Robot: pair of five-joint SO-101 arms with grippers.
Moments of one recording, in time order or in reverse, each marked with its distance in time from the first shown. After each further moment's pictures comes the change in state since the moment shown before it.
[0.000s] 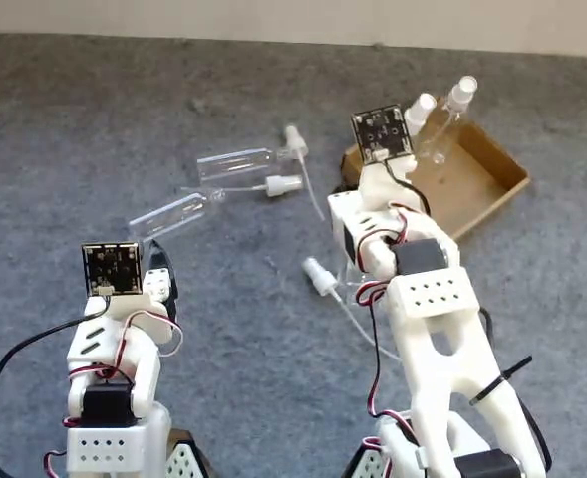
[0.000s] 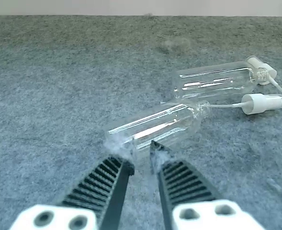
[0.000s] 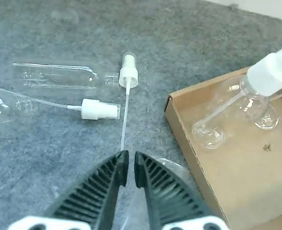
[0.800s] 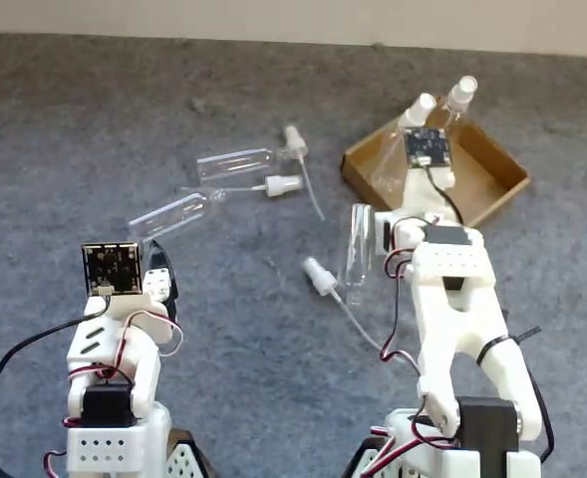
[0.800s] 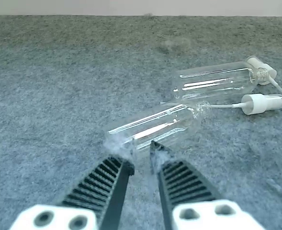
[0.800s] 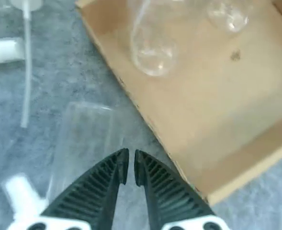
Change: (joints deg) left arm 0.0 0.0 0.0 0.0 0.0; right arm 12.1 15.6 -0.1 3.5 0.0
